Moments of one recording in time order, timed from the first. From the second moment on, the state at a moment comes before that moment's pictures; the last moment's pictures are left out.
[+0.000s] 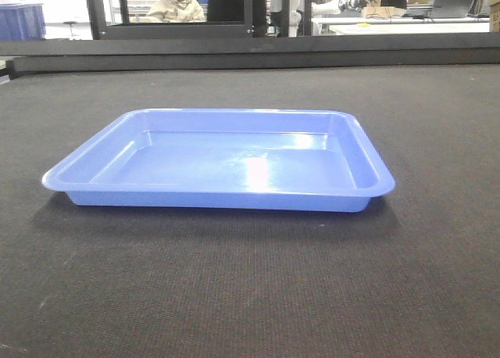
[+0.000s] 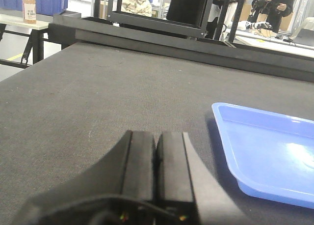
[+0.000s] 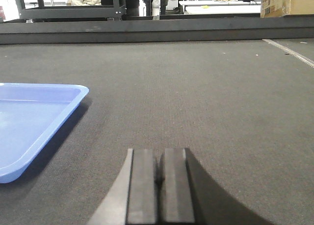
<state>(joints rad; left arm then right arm) -0.04 -0.01 0.03 -0.12 0.03 -0.03 -0.02 -0.01 0.03 0.06 0.08 0.04</state>
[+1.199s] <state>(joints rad) -0.04 -0.01 -0.01 -0.15 0.00 -0.03 -0.02 -0.01 -0.07 0.07 0.05 0.04</state>
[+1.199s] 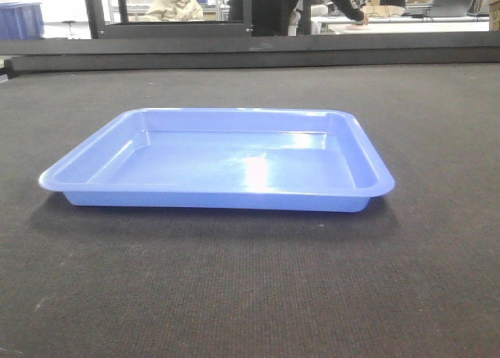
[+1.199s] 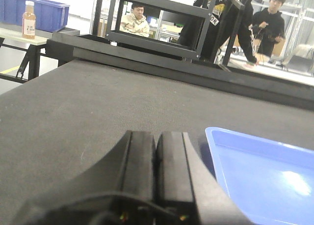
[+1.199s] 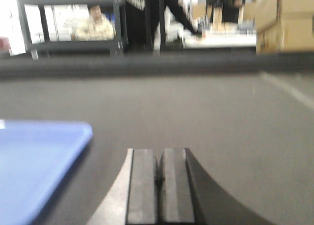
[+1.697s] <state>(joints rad) -0.10 0.40 -0.66 -0.01 0.53 -0.03 0.02 0.28 -0.57 0.07 0.34 0.04</state>
